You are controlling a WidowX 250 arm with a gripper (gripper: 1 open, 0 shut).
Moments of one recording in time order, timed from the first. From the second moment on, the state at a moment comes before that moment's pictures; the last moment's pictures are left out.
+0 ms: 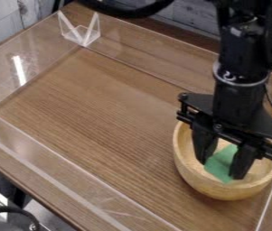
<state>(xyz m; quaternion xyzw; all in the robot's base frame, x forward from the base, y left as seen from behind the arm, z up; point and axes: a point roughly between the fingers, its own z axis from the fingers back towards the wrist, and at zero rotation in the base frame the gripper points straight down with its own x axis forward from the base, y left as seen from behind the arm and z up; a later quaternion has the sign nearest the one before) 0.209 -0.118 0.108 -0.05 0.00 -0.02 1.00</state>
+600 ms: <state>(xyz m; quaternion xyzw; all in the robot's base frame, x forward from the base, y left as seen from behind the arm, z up) 0.212 -0.119 0.102 -0.05 -0.01 -0.03 1.00</state>
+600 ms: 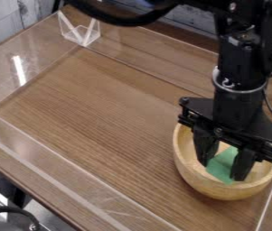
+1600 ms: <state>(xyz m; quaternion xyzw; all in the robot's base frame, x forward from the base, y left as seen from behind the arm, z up) 0.217 -0.120 0.099 -0.05 -0.03 -0.03 1.00</state>
